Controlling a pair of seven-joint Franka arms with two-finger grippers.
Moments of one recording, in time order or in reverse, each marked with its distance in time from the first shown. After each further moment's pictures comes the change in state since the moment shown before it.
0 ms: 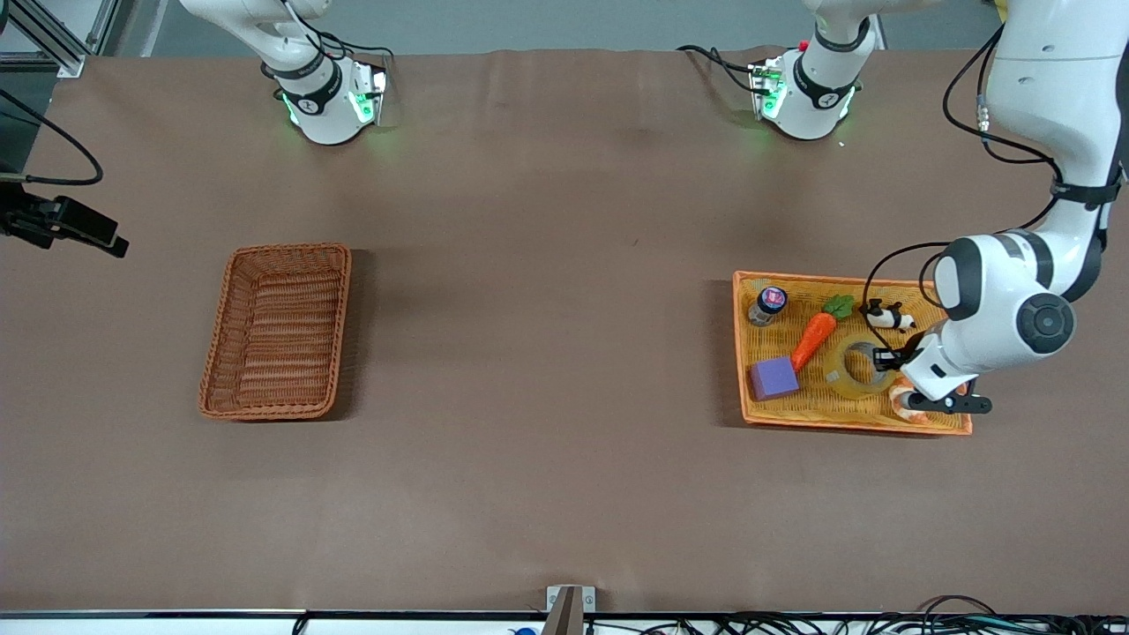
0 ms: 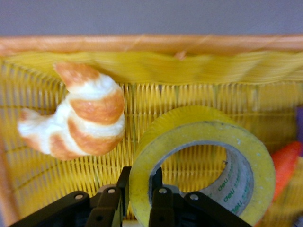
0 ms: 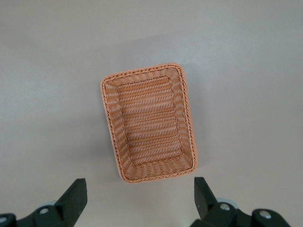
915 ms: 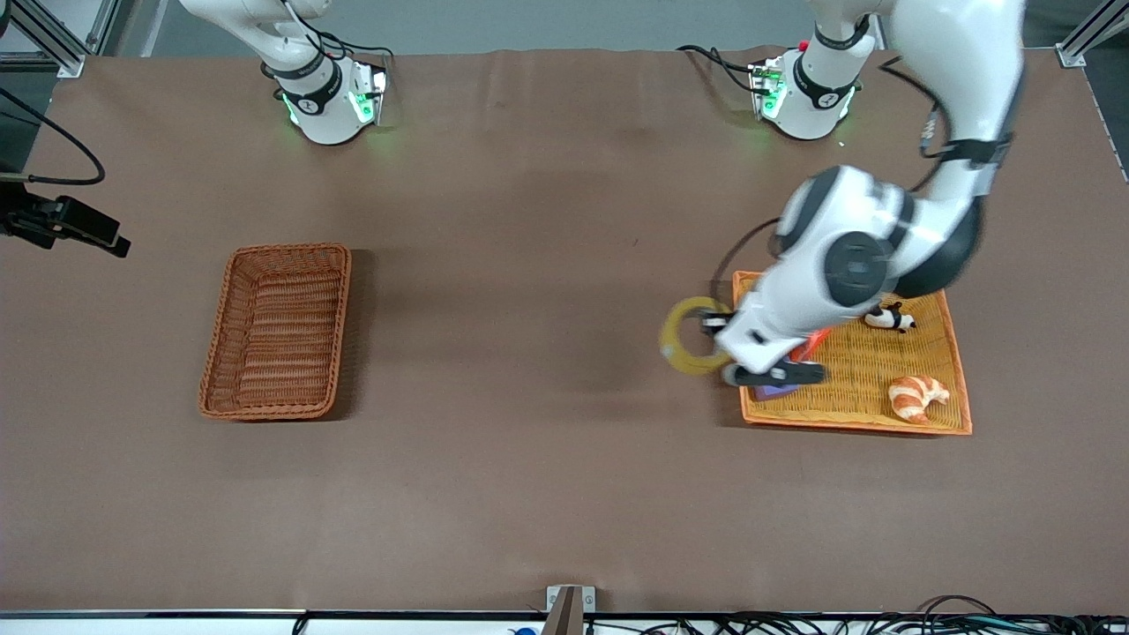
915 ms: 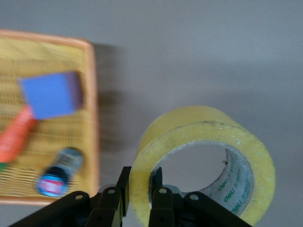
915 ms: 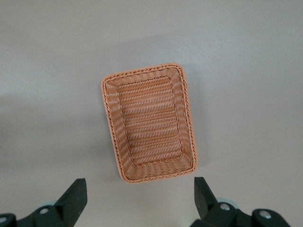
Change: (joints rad) left arm -0.257 0.018 -0.325 0.293 0.000 -0.292 -0.669; right arm 0.001 0.000 0.002 0.000 0.000 0.000 0.000
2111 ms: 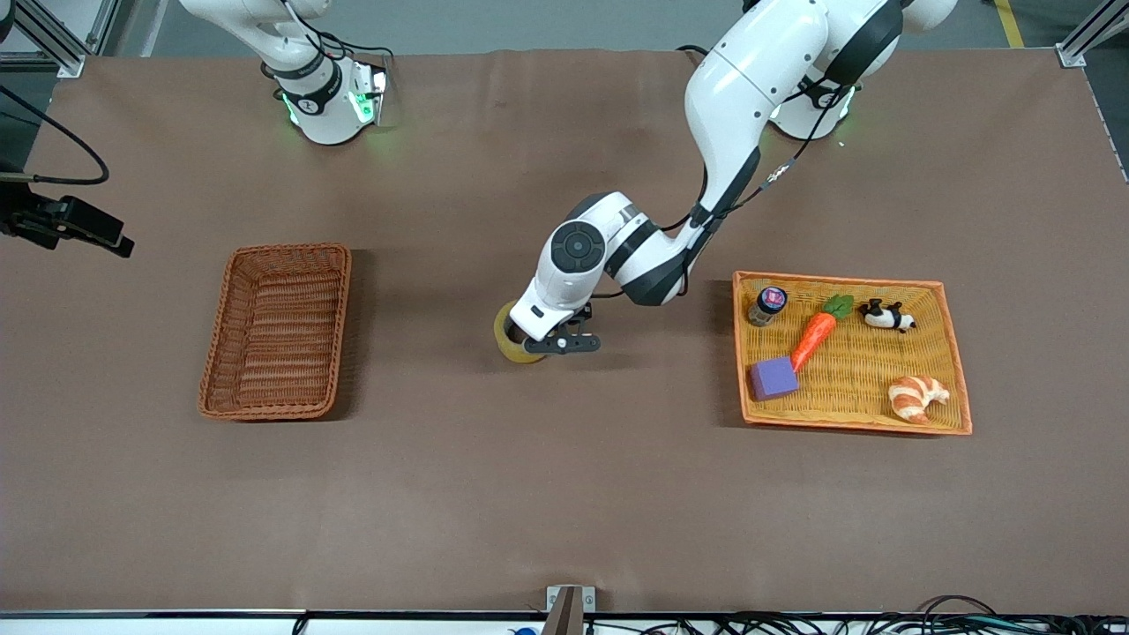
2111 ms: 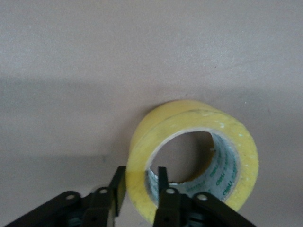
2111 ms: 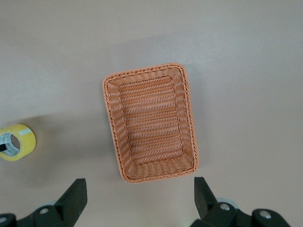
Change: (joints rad) left arm -0.455 0.389 0.130 0.197 0.001 0.402 -0.309; right arm 0.004 0.000 0.003 -0.001 0.000 0.001 0.000
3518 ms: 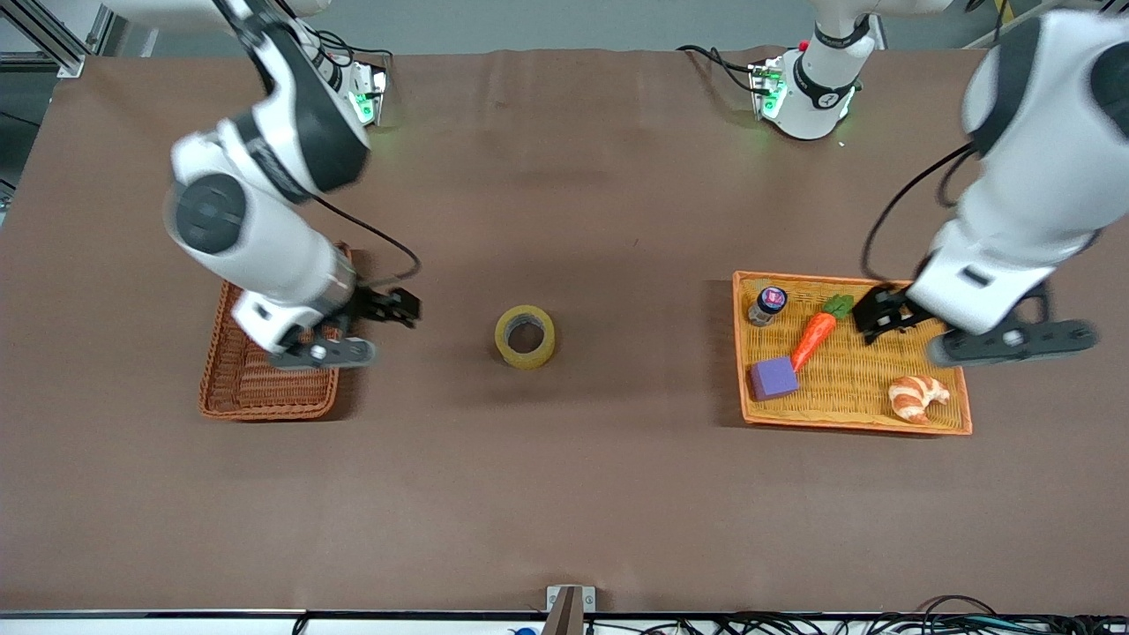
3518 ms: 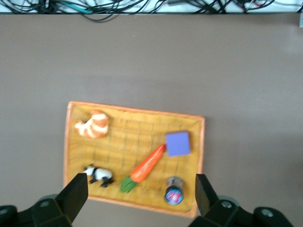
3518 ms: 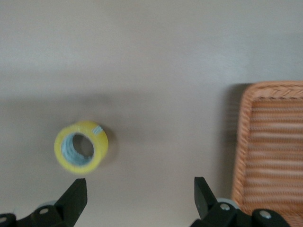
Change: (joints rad) left arm 0.508 -0.623 0.107 0.048 0.129 -0.672 0.580; right arm 0.133 0.368 0.390 -0.058 -0.083 0.434 0.352
